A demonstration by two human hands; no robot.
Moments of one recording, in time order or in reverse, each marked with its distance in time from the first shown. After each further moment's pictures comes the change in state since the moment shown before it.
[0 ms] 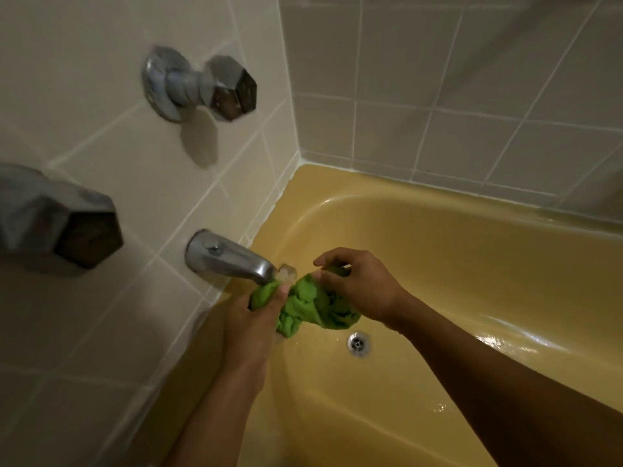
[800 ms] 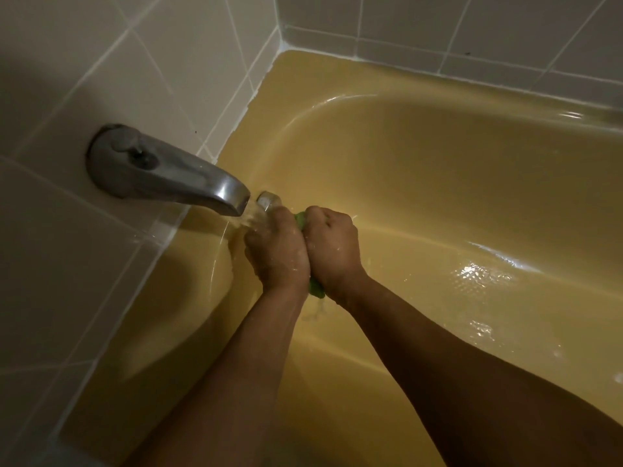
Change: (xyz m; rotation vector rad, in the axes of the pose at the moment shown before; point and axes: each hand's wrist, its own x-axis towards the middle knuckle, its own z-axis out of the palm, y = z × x) left_hand 0.082 -0.076 0.084 -0.117 0.233 0.013; right_hand 0.050 0.078 0.107 0.292 0.382 0.179
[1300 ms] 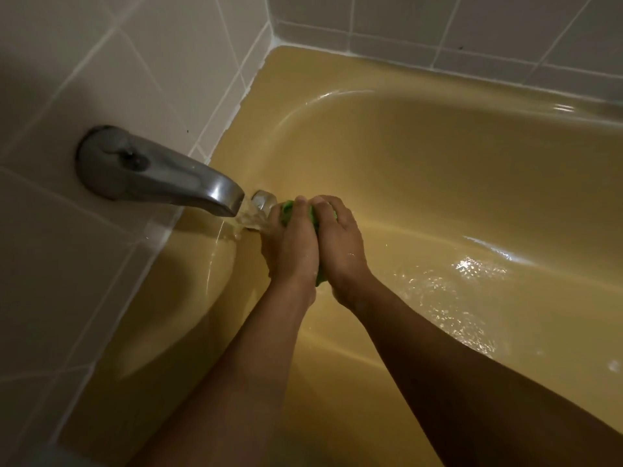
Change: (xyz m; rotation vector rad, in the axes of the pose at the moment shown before) left_hand -0.010 0.005 0.008 0.101 -0.207 -0.055; right_hand 0.000 0.006 -0.009 0.141 0.011 0.088
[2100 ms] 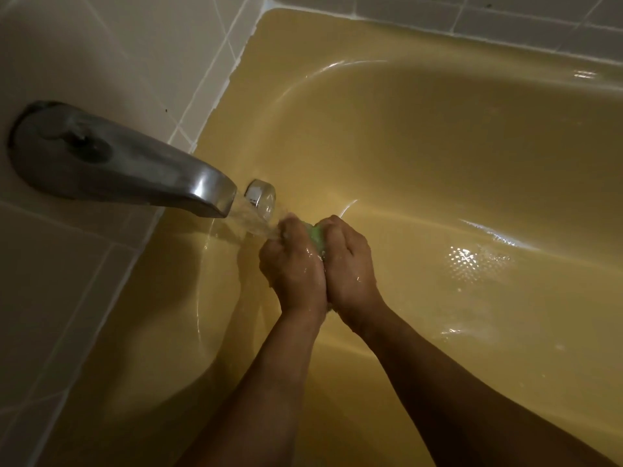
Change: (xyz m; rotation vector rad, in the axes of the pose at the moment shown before) left_hand 0.008 -0.042 -0.001 -0.095 0.098 0.092; right_hand -0.002 0.044 0.002 0.006 0.013 -0.089
